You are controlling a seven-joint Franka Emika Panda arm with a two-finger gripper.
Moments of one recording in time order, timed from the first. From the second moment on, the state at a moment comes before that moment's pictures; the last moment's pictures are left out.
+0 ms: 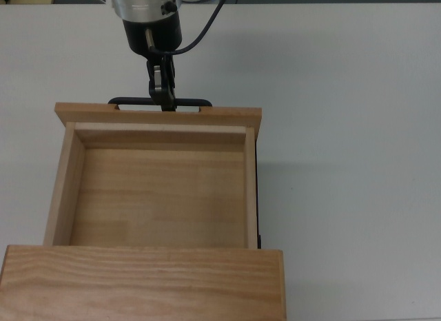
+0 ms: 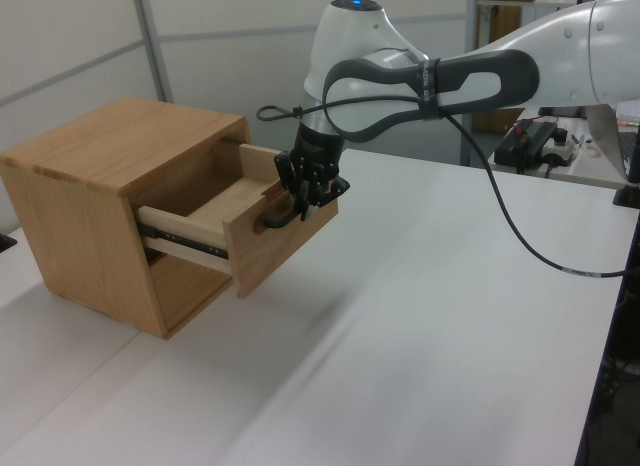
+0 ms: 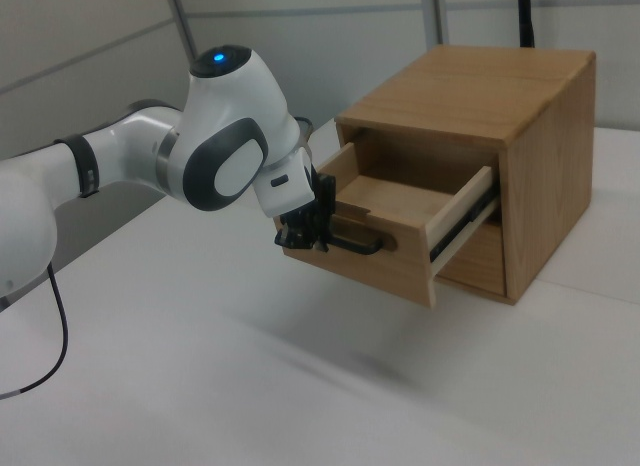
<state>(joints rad) -0.14 0.15 0.17 -1.66 0.07 2.11 1.47</state>
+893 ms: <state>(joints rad) -0.14 0.09 0.16 -1.64 0.07 1.88 1.47</state>
